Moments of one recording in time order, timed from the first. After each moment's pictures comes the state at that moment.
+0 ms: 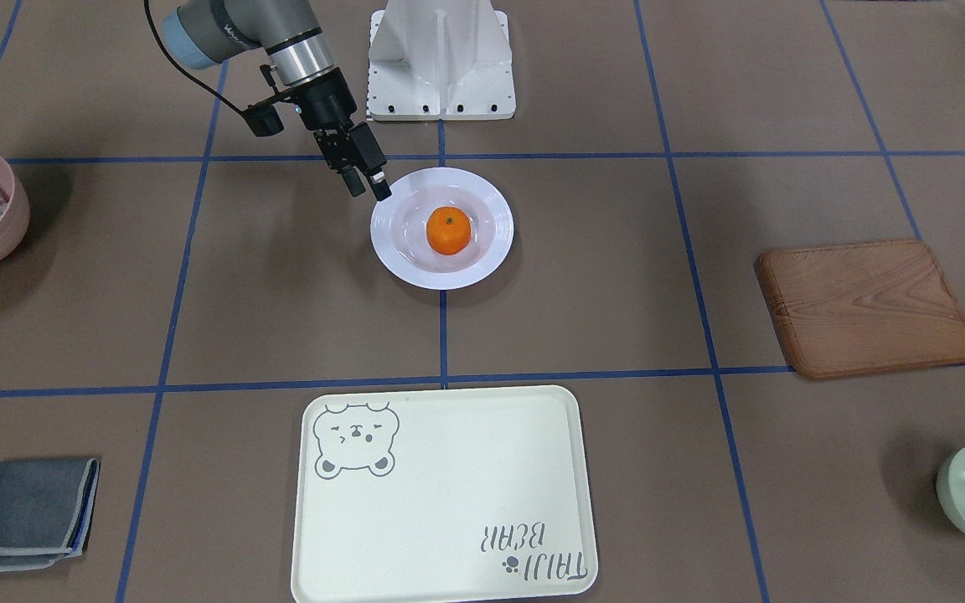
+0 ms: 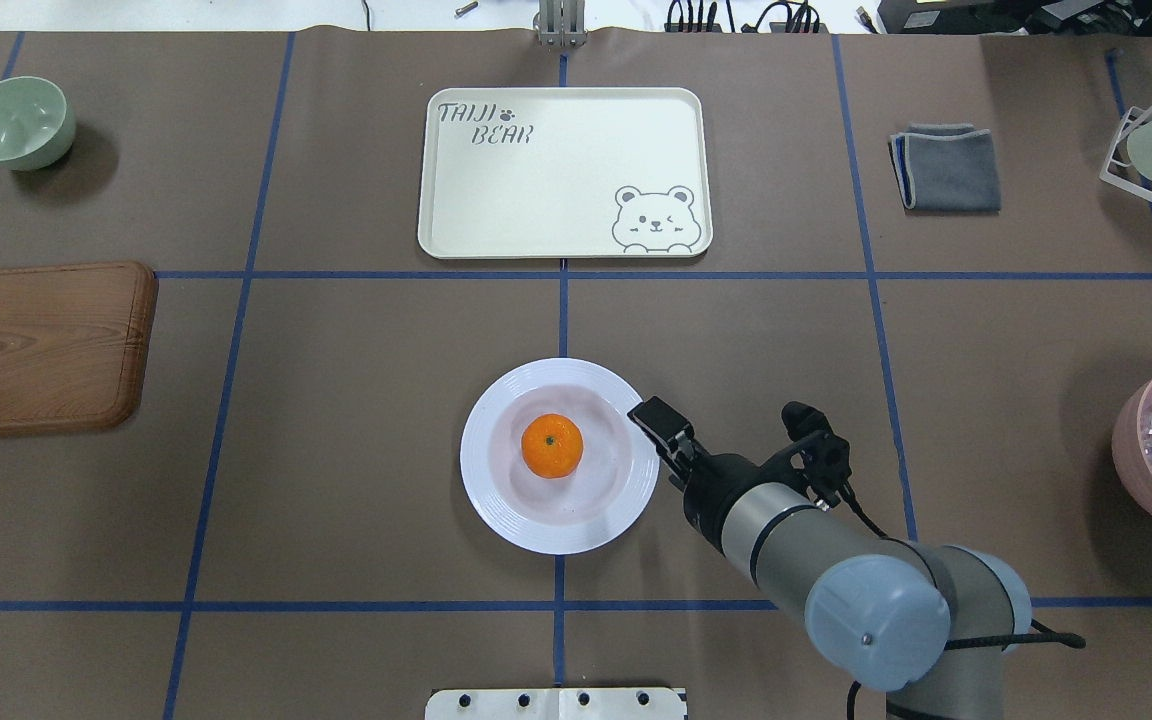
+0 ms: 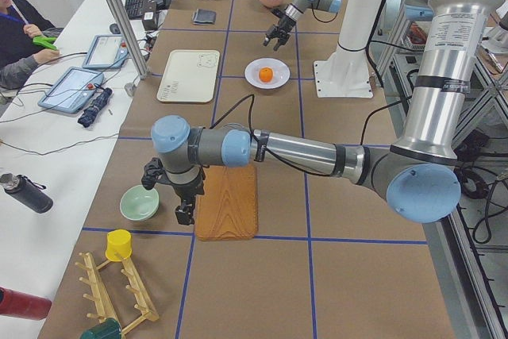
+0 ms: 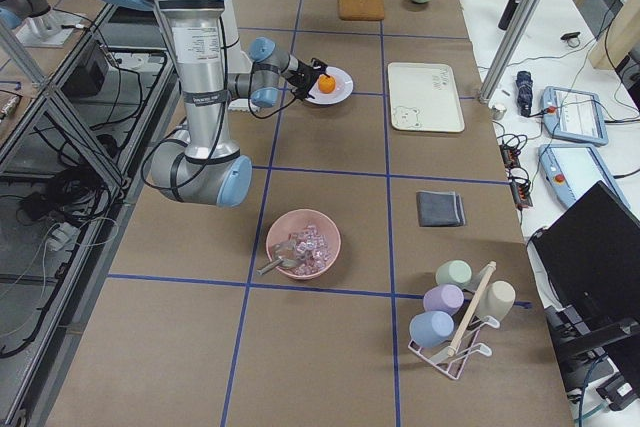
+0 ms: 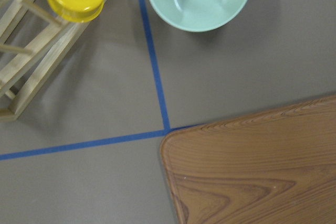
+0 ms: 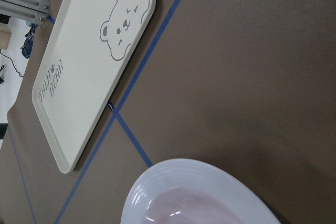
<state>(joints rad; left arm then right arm) -1.57 -1.71 -1.57 -1.43 -2.29 0.12 0.14 -1.32 1.92 -0.93 1.08 2.25</state>
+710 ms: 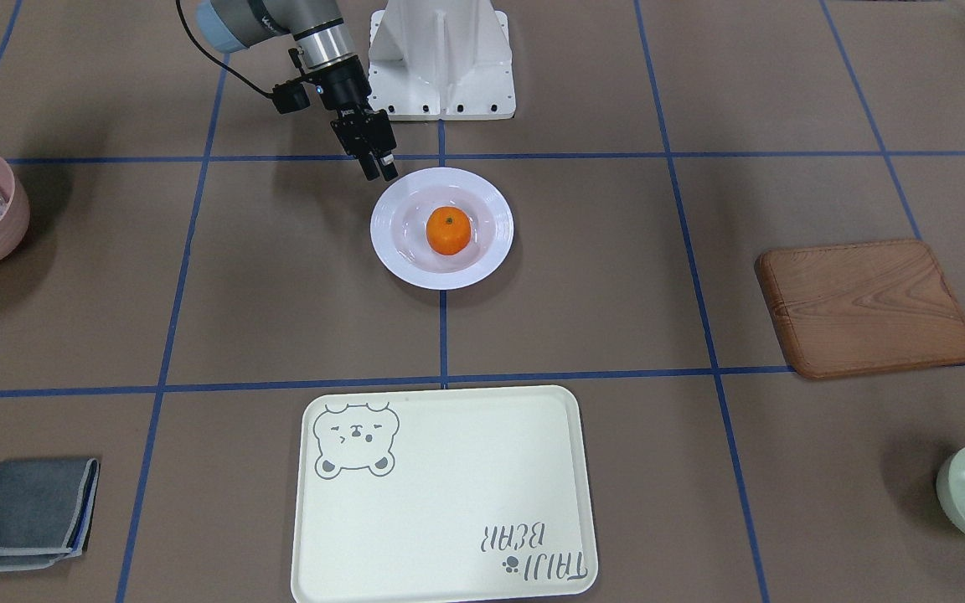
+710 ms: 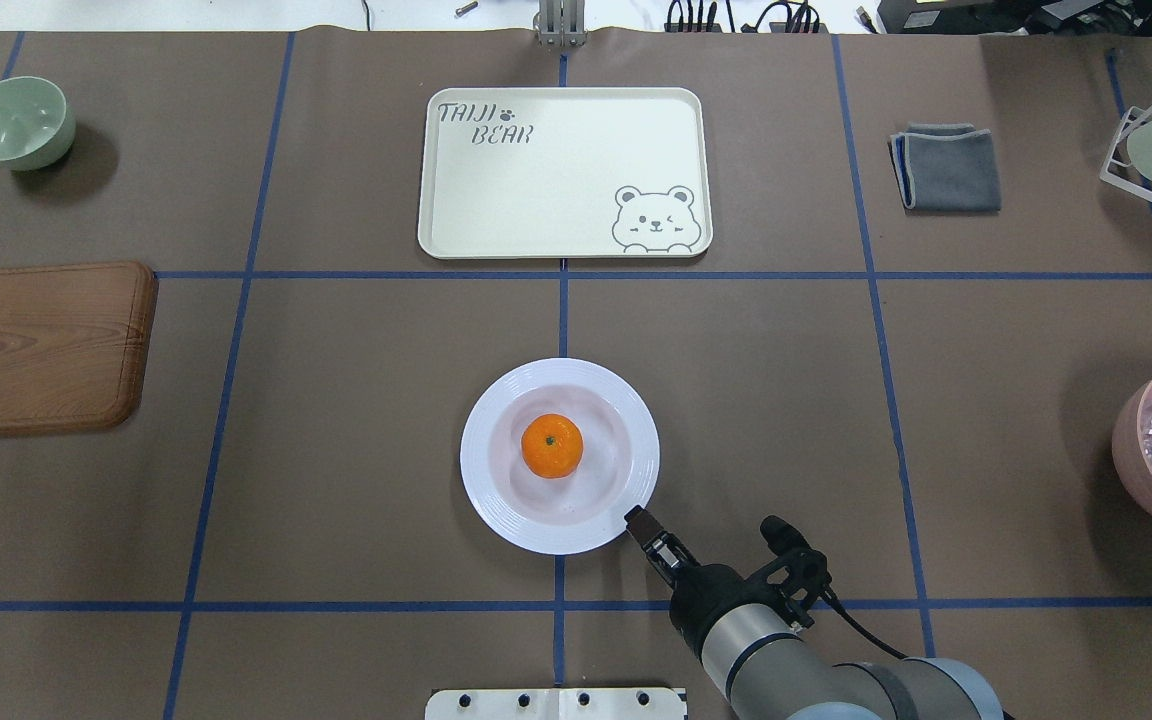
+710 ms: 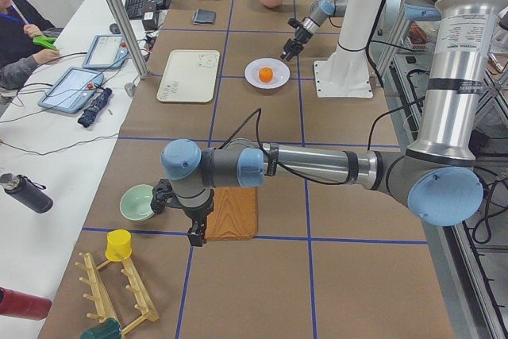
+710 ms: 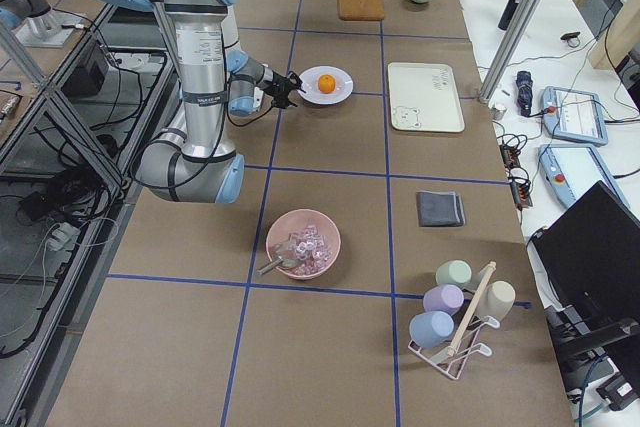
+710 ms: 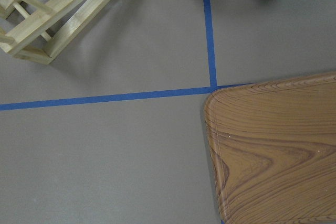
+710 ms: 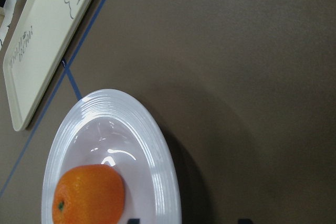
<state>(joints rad) -1.61 -1.66 -1.56 -1.44 -2.30 0.14 -0.02 -1.32 1.84 -0.93 0.91 2.28</state>
